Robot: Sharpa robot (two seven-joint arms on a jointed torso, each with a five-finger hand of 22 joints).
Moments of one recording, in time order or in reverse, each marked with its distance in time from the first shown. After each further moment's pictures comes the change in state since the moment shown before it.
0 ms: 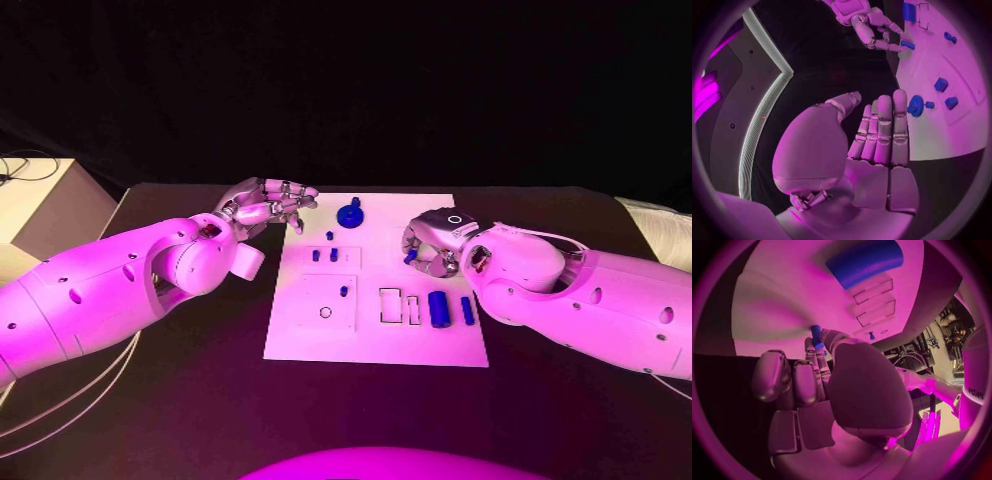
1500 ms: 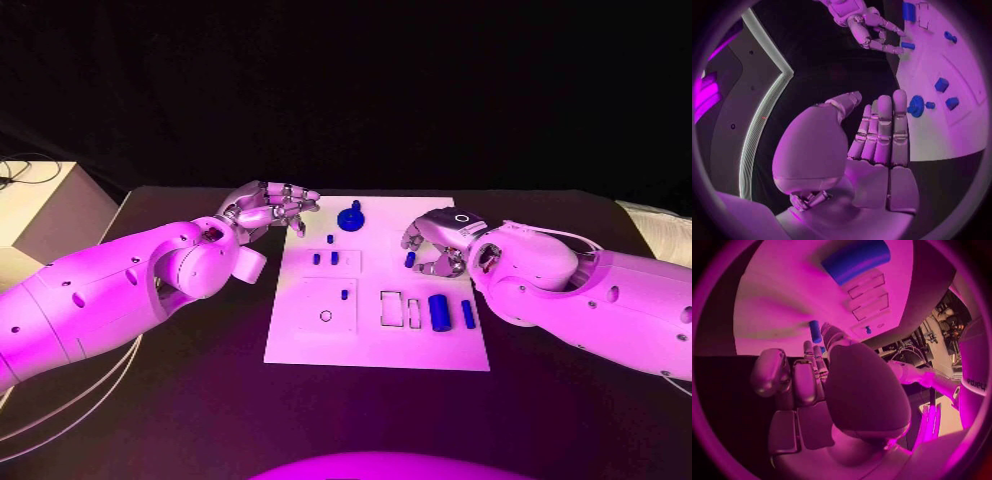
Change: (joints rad) left arm 0.000 0.005 0.000 -0.001 -0.005 -0.004 0.005; left_hand 0.000 0.000 0.001 -0.012 0.000 0.000 0.000 0.000 0.000 0.000 0.000 0.000 0.000 0.000 0.000 0.000 0.001 0.000 -0.004 -0.004 0.000 0.002; right arm 0.017 -0.027 0.007 0.029 0.045 0.003 0.022; right_hand 0.050 0.031 -0.202 0.017 -0.004 -0.101 -0.003 -0.060 -0.018 -0.104 0.014 0.010 -0.002 0.000 0.007 -0.016 0.005 0.000 -0.005 0.006 -0.037 -0.046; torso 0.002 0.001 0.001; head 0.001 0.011
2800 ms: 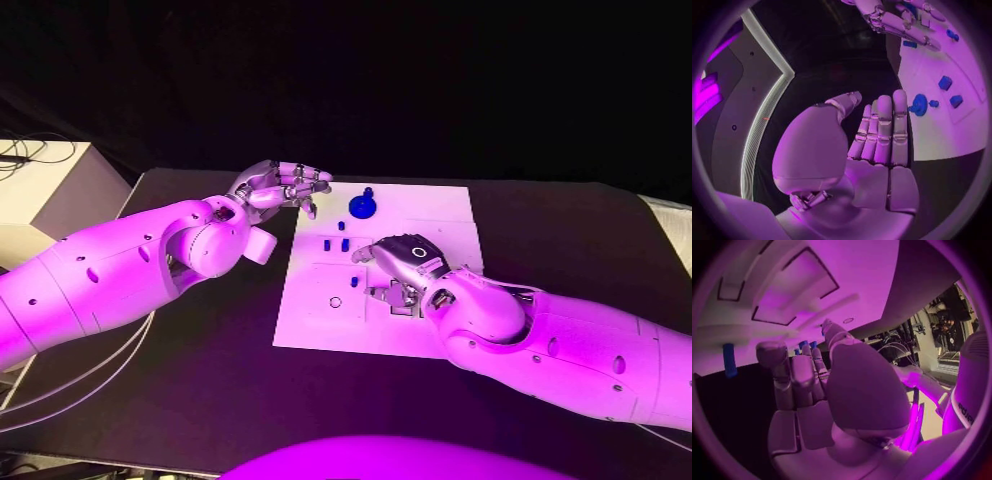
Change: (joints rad) left arm 0.014 0.003 0.000 0.003 -0.008 -0.002 0.000; left_hand 0.000 0.000 0.000 0.000 0.000 0.000 0.000 0.000 0.000 0.000 0.000 0.000 0.000 0.000 0.000 0.000 0.000 0.000 0.000 0.000 0.000 0.000; right arm -0.141 0.123 -0.020 0.050 -0.095 -0.245 -0.055; right_hand -0.020 -0.012 -0.053 -0.033 -0.014 -0.062 -0.013 -0.032 0.019 -0.114 0.021 -0.012 -0.007 -0.020 0.020 -0.109 -0.143 0.016 -0.077 0.016 -0.174 -0.174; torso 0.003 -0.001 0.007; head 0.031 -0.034
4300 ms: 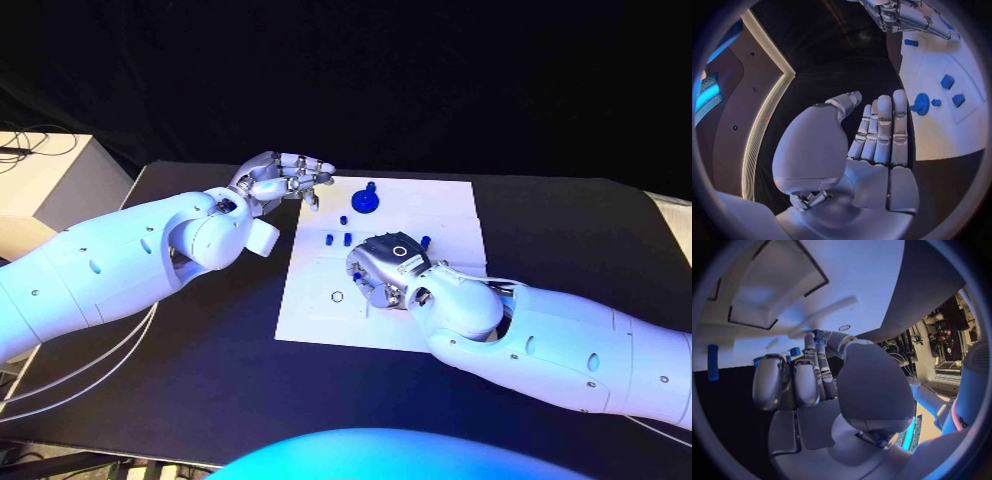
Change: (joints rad) left arm 0.006 0.000 0.000 0.003 -0.001 -0.008 0.007; left_hand 0.000 0.000 0.000 -0.005 0.000 0.003 -0.003 0.000 0.000 0.007 0.000 0.000 0.001 0.003 -0.003 0.000 0.001 0.000 0.000 0.000 0.000 0.000; right arm -0.012 0.087 -0.002 -0.048 -0.095 0.094 -0.038; right_hand -0.188 0.012 0.453 -0.210 0.041 0.162 0.020 0.113 0.123 0.297 -0.049 0.004 0.015 0.022 -0.039 0.090 0.213 -0.047 0.082 -0.028 0.304 0.254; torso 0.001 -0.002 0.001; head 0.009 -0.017
